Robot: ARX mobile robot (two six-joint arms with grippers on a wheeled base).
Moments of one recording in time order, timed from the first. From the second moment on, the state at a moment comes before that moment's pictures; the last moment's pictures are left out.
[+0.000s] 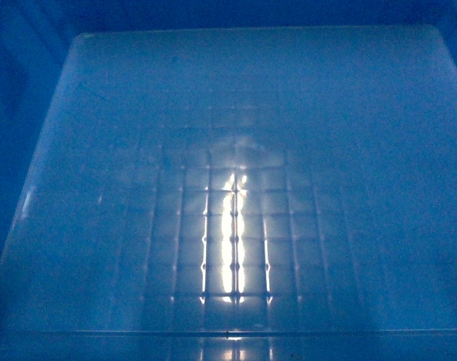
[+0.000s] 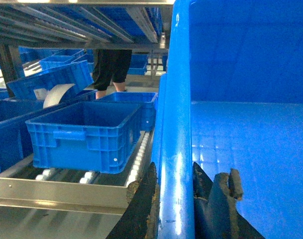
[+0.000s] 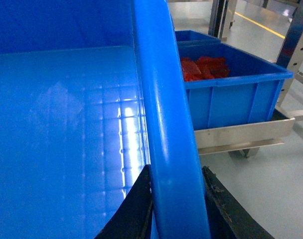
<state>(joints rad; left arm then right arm) -0.58 0.80 0.17 0.82 -0.67 0.10 0.41 0.77 0.39 0.22 0.49 0.12</state>
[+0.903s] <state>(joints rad) -0.58 0.80 0.17 0.82 -0.67 0.09 0.41 0.77 0.39 0.22 0.49 0.12</state>
